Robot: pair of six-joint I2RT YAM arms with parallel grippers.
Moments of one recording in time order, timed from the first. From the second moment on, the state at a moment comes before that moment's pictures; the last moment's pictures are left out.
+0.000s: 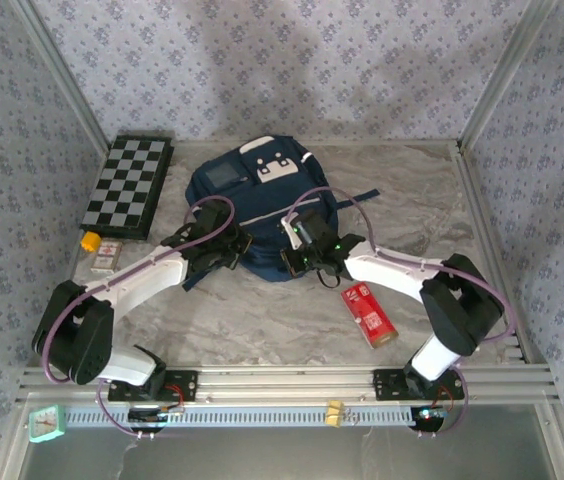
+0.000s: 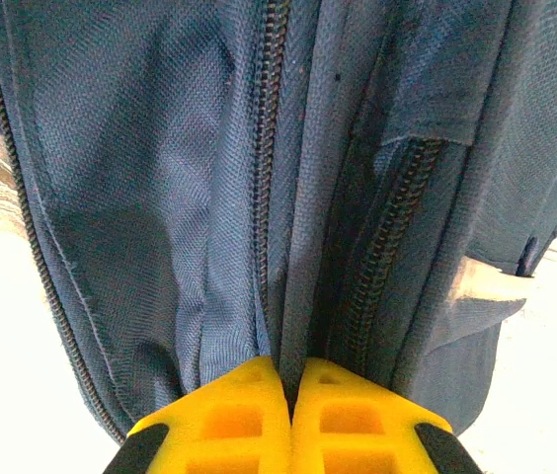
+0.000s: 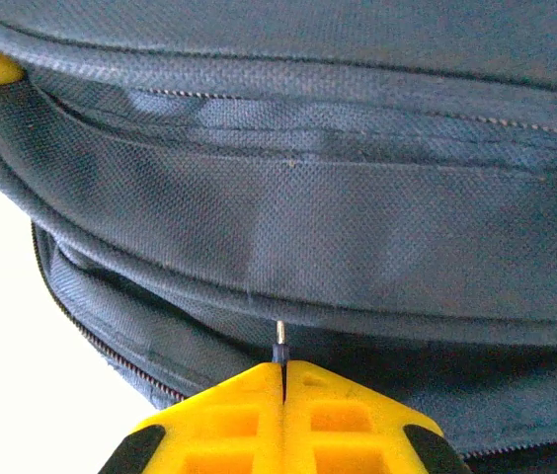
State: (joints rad) left arm -0.58 1.40 0.86 -0.25 0.06 -1.53; right arm 0.76 1.62 1.00 -0.23 -0.04 0.21
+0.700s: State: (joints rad) left arm -0.56 1.41 0.91 -0.31 0.08 -1.44; right arm 0.73 1.64 1.00 -0.25 0.04 0.20
